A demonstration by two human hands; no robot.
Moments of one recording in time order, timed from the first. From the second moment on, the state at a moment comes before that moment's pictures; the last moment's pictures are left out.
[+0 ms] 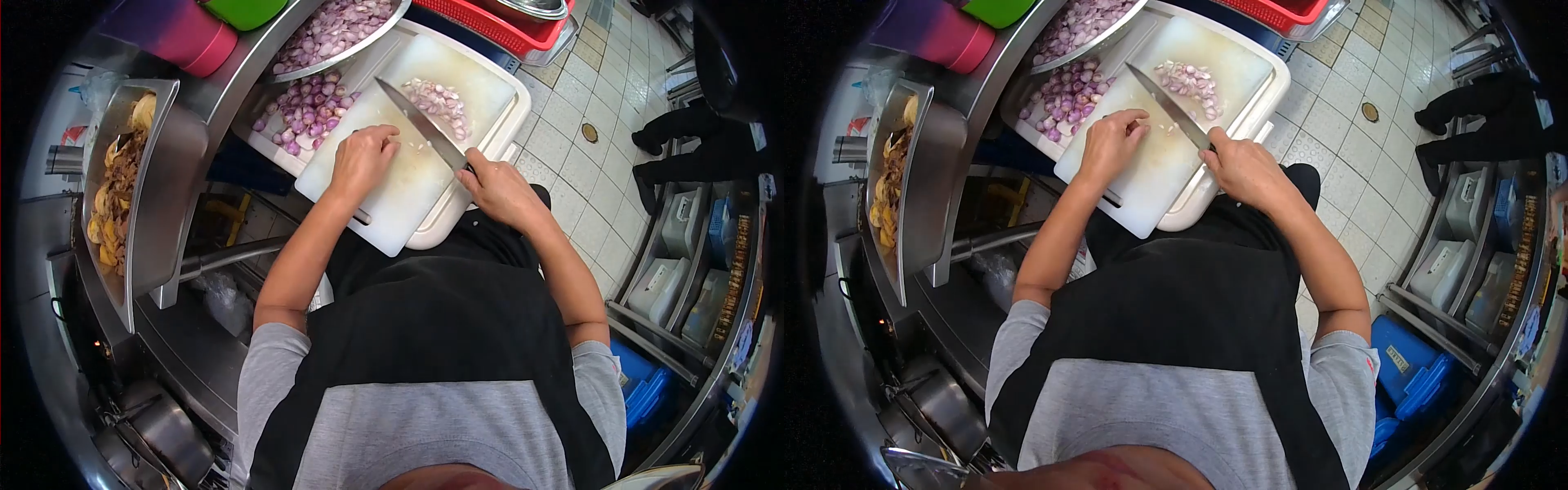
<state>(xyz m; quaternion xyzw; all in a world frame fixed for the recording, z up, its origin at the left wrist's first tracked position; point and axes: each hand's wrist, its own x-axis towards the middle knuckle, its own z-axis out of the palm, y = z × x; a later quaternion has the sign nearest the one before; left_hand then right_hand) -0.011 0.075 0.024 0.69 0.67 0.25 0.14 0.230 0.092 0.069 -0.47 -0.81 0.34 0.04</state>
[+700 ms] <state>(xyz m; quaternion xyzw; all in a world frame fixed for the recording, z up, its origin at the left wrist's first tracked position) -0.028 0.054 0.005 0.73 0.59 0.33 0.02 0.203 0.081 0.055 -0.41 -0.88 0.25 0.03</state>
